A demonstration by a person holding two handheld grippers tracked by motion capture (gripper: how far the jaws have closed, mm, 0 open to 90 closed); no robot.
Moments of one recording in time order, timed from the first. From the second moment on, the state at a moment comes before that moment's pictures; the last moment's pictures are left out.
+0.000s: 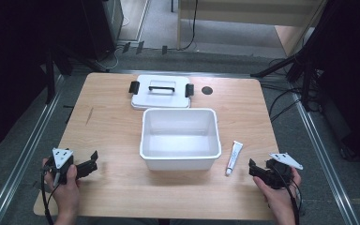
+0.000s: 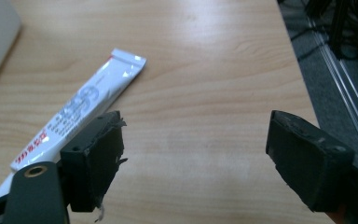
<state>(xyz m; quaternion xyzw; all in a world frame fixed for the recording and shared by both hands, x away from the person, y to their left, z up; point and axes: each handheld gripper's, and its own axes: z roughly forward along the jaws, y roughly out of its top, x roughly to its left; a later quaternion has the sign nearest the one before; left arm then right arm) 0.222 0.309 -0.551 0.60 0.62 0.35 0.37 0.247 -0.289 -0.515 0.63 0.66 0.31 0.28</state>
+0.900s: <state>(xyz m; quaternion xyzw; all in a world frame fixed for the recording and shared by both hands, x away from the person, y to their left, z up) 0.226 0.313 -0.551 0.61 0.62 0.32 0.37 0.311 -0.243 -0.464 0.65 0.75 0.10 0.04</state>
